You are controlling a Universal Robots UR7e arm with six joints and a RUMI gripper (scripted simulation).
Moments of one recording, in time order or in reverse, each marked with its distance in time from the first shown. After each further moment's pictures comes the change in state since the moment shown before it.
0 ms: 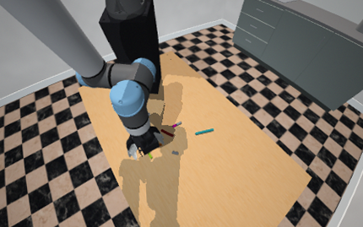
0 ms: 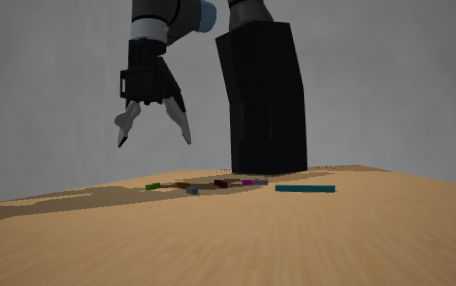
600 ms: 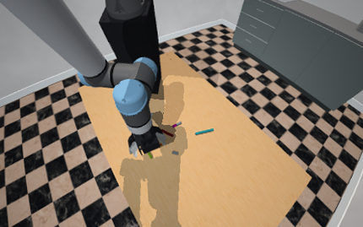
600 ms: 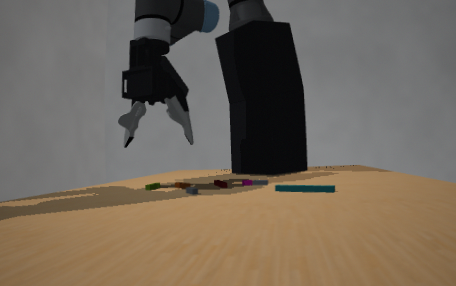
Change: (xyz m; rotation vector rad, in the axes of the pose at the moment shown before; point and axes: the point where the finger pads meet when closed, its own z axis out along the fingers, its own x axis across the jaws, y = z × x) arm 0.009 -0.001 0.000 0.001 -0.001 0.124
